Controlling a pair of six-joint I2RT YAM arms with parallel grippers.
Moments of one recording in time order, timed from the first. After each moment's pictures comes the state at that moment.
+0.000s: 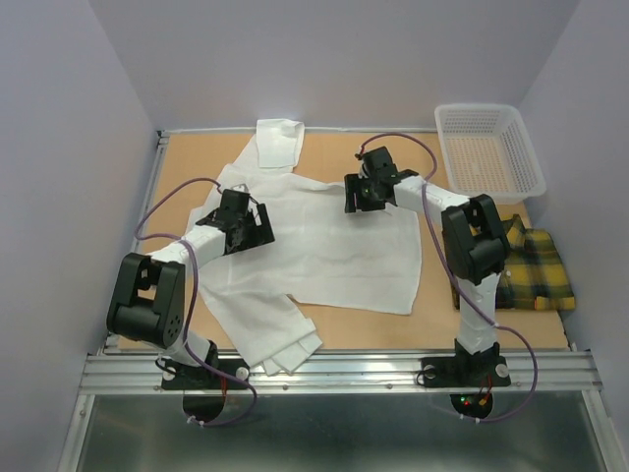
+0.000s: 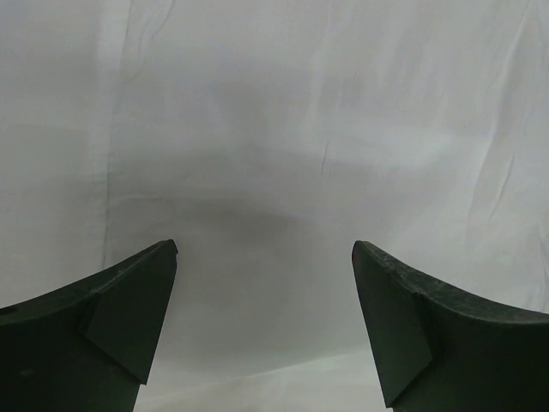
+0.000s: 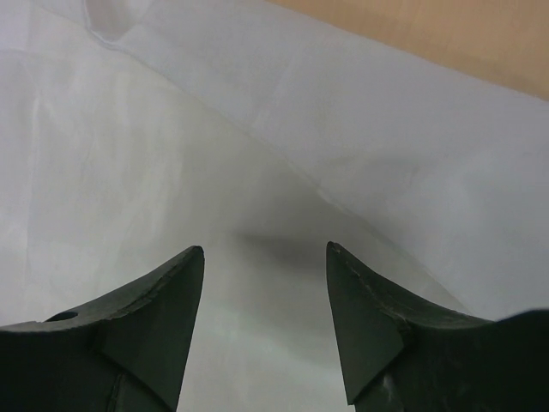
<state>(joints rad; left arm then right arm) -0.27 1.51 0.83 -0.24 -0.04 -0.48 0.42 2.04 1.51 -0.36 -0.12 0.28</state>
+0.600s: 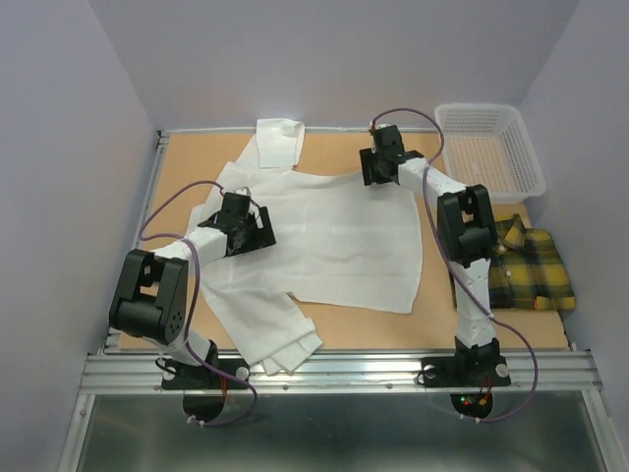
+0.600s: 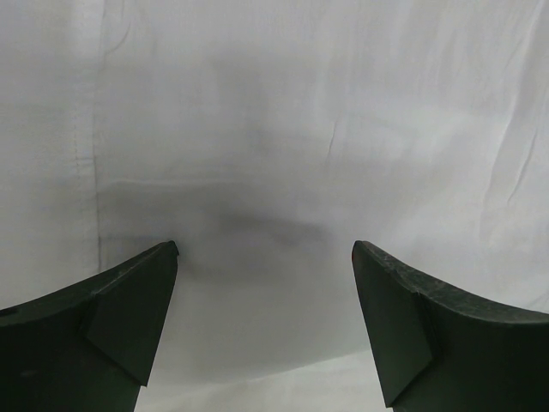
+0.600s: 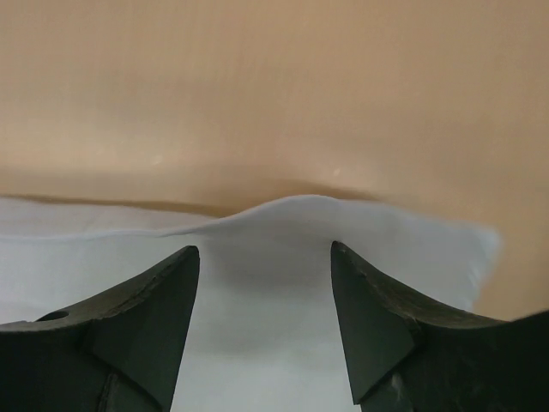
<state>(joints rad) -0.27 1.54 0.79 -0.19 0.00 -0.48 0.34 2.24 1.79 -0.37 0.18 0.09</state>
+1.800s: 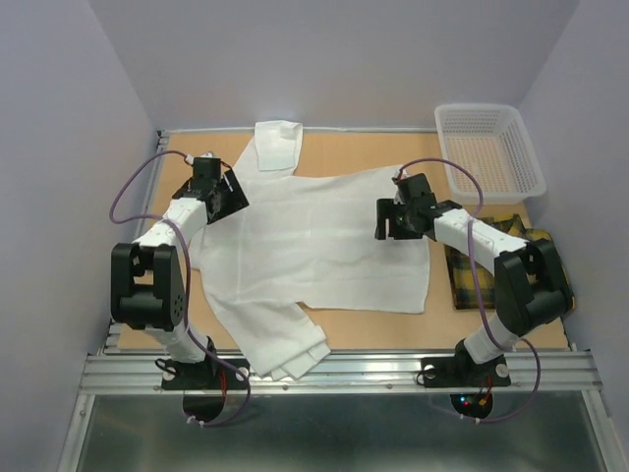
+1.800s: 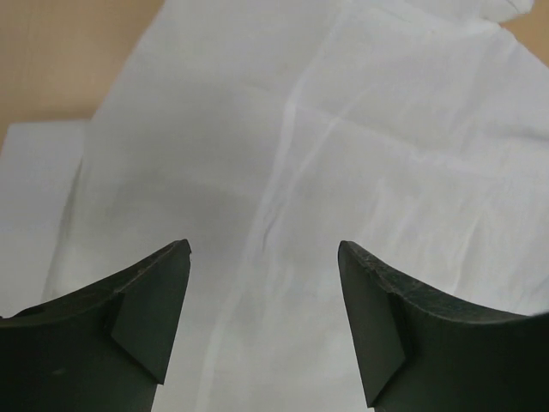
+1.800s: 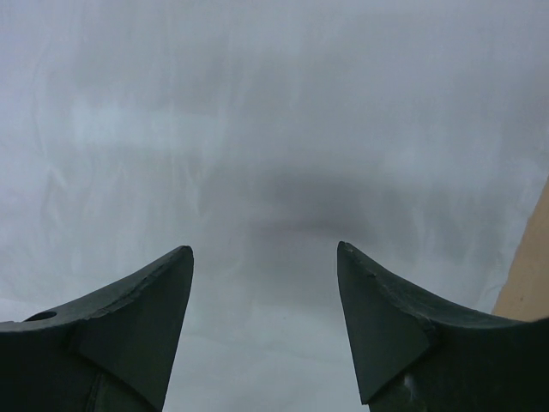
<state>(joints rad) -0.10 1.53 1.04 -0.35 -0.02 -0.50 0.38 1.60 1.05 -0.37 -0.04 0.32</state>
